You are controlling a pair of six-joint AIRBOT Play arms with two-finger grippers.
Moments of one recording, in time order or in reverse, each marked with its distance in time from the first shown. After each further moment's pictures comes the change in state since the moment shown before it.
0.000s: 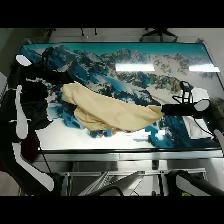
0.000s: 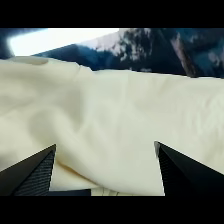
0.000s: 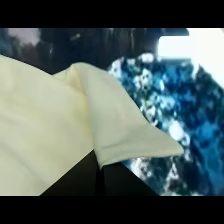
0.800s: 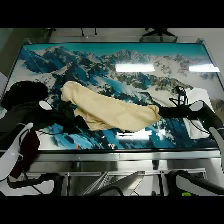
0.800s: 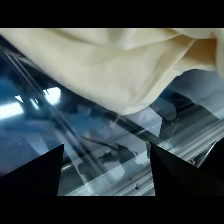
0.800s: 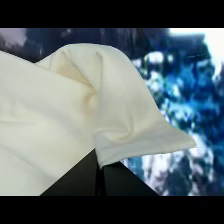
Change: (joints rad) left arm -0.159 0.488 -1.138 -0.119 0.177 -0.236; right arm 0.000 -0.053 -0.015 0.050 0.005 -0.004
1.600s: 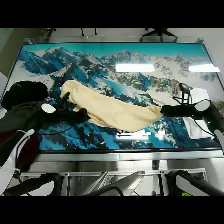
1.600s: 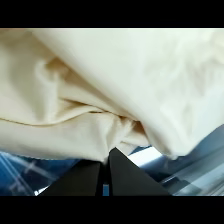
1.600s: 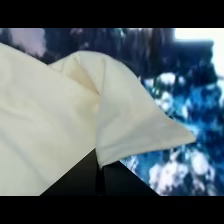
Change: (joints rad) left arm -0.075 0.146 0.001 -0.134 0.311 0.055; right arm -0.029 0.100 0.023 0.006 0.058 -0.026
